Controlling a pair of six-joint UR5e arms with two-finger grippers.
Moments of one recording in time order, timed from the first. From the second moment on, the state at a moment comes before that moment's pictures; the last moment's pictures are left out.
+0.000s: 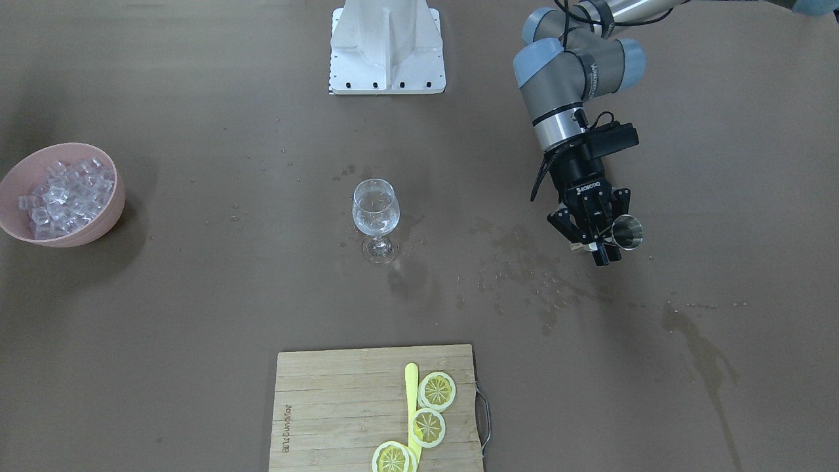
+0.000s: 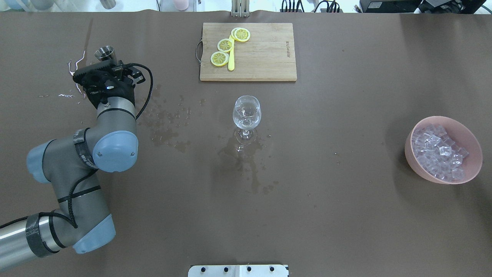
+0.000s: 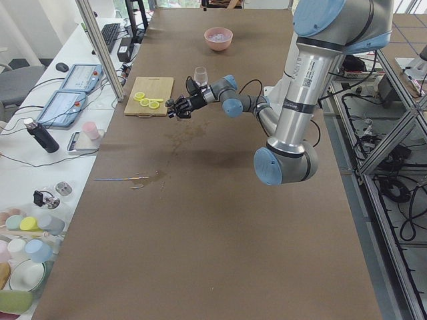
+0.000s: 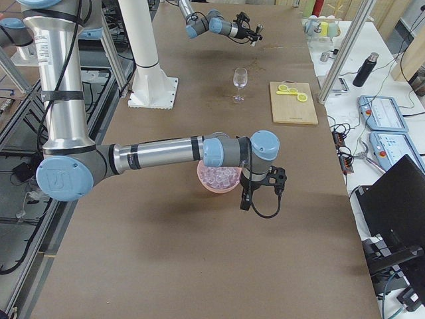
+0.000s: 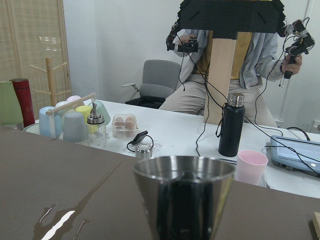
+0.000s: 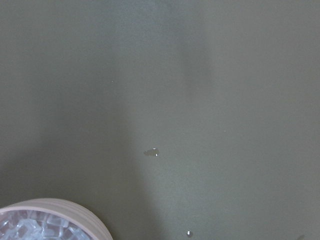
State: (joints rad) left arm -0.51 -1.93 -1.79 -1.79 -0.70 -1.56; right arm 1.46 -1.51 1.68 -1.71 2.34 0.23
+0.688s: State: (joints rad) left arm -0.49 -1.98 -1.78 -1.88 -0.70 -1.47; right arm 1.46 -1.51 1.68 -1.71 2.35 0.23
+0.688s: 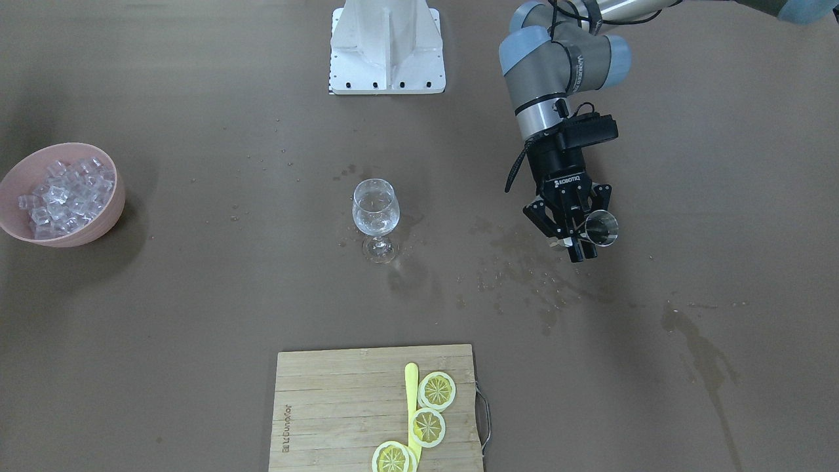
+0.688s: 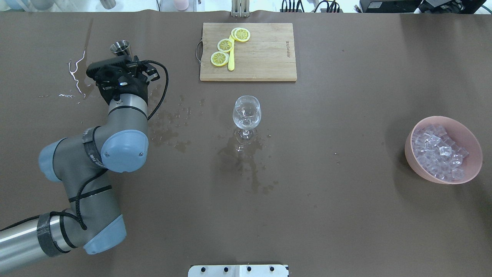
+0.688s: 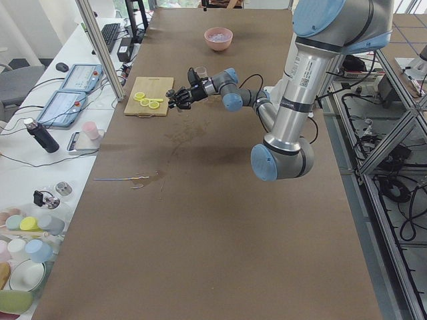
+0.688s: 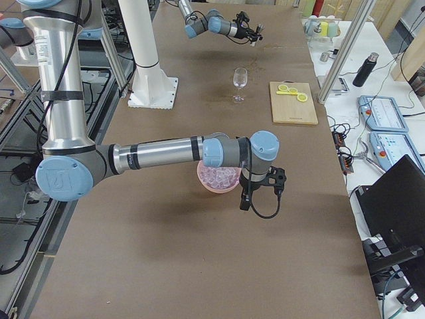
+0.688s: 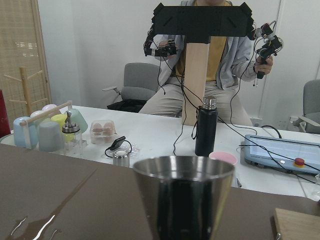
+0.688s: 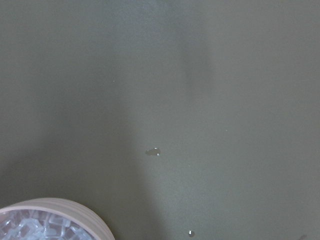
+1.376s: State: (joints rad) left arm -0.49 -1.94 -1.77 -2.16 -0.79 -1.39; right arm 1.46 -1.51 1.68 -1.71 2.35 0.24
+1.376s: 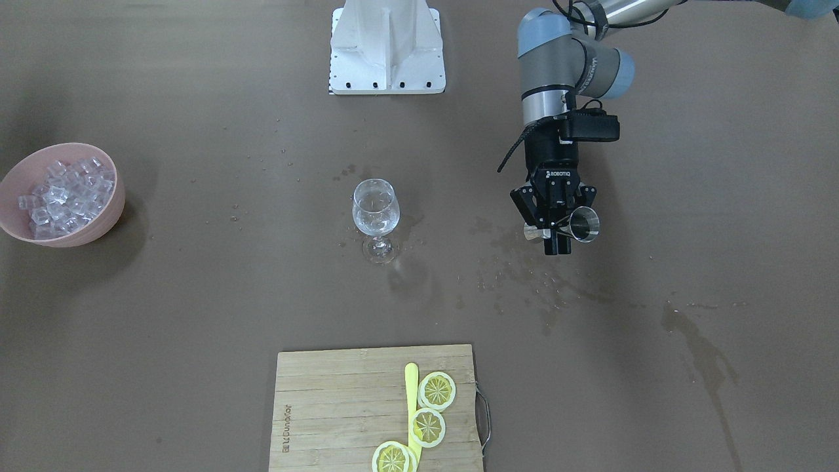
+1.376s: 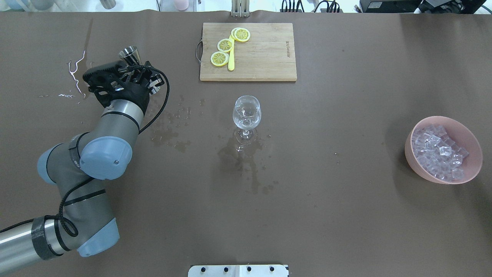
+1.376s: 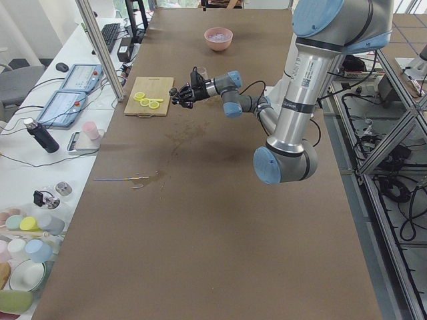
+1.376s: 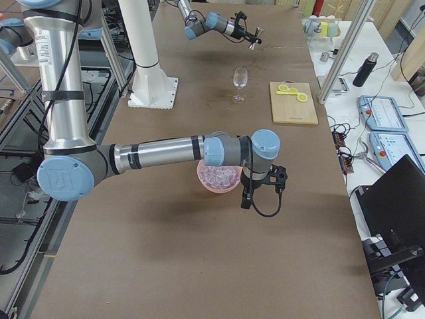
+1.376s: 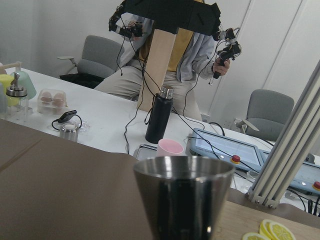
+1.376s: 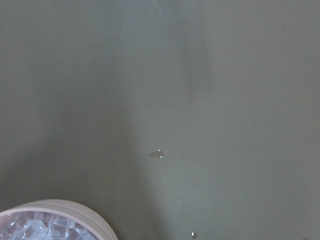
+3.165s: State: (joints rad) left arm -0.41 -2.08 -1.83 -2.29 -1.08 -0.96; right arm 1.46 -1.51 1.68 -1.71 2.38 0.24
